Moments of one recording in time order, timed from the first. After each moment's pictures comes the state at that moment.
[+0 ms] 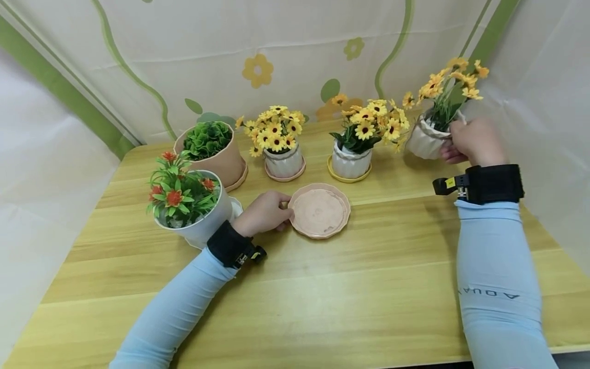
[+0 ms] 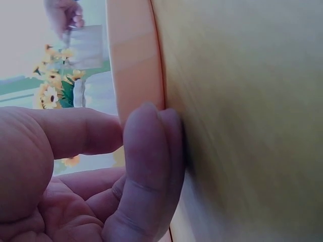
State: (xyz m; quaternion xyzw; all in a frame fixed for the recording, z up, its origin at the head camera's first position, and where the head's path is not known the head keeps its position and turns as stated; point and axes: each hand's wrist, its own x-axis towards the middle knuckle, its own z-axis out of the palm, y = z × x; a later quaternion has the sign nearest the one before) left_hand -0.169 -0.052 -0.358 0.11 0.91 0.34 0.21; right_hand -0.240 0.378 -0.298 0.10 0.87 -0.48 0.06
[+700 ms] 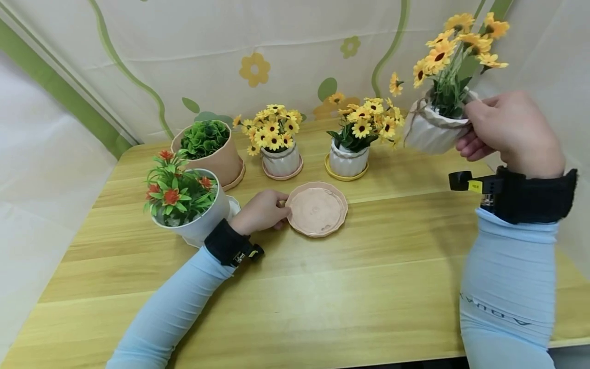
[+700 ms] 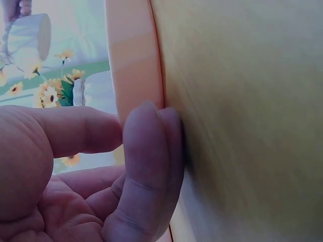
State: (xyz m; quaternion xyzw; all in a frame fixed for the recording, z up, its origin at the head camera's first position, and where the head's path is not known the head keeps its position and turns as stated) left_hand -0.168 -0.052 -0.354 0.10 0.91 0.34 0.21; right_hand -0.184 0.353 -0.228 0.10 0.91 -0.39 0.02
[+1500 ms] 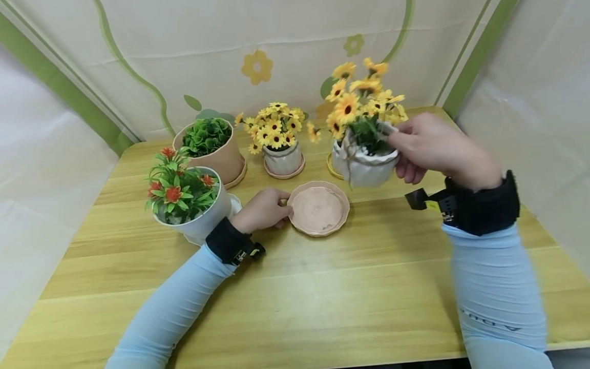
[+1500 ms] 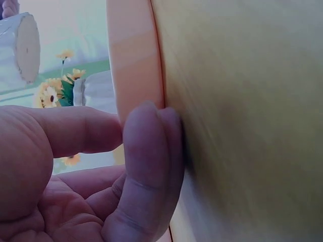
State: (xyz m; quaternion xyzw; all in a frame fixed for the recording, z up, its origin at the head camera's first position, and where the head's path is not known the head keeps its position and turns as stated) left_hand -0.171 -0.054 -0.359 0.11 0.91 0.34 0.21; right_hand -0.170 0.271 -0.229 -0.08 0.91 -0.37 0.15
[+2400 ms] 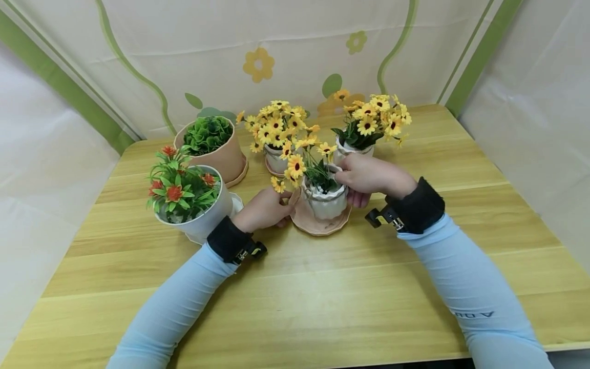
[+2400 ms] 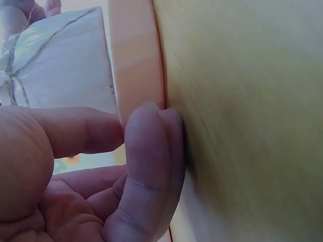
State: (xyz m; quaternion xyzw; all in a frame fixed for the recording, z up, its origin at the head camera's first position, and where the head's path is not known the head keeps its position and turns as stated) left_hand -0.169 -0.056 -0.359 0.15 0.91 0.34 0.17; right_hand -0.198 0.200 -0.295 -0.21 0.88 -0.33 0.27
